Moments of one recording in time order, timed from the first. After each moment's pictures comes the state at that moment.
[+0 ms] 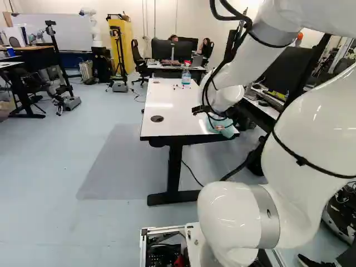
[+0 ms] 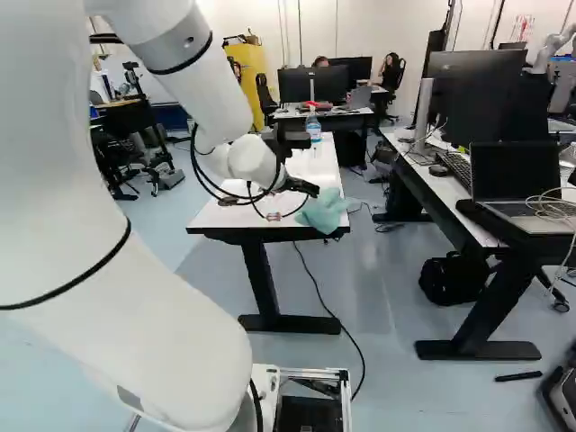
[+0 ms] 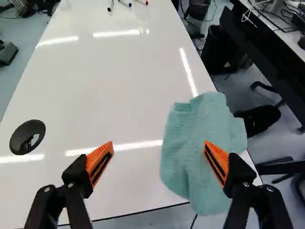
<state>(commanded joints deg) -9.2 4.5 -30.2 -0.5 15.2 0.0</state>
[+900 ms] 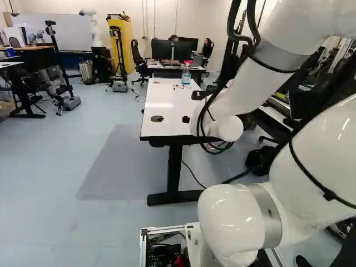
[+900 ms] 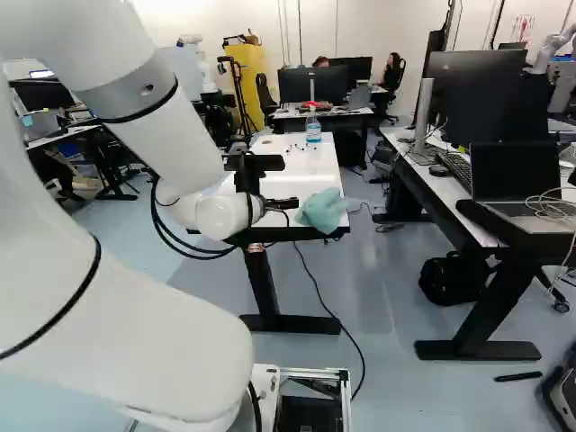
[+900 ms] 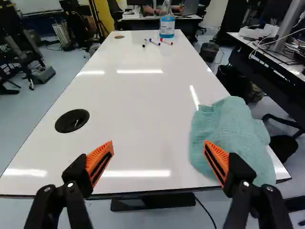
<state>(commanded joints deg) -2.9 12.4 -13.0 -0.2 39.0 0.0</state>
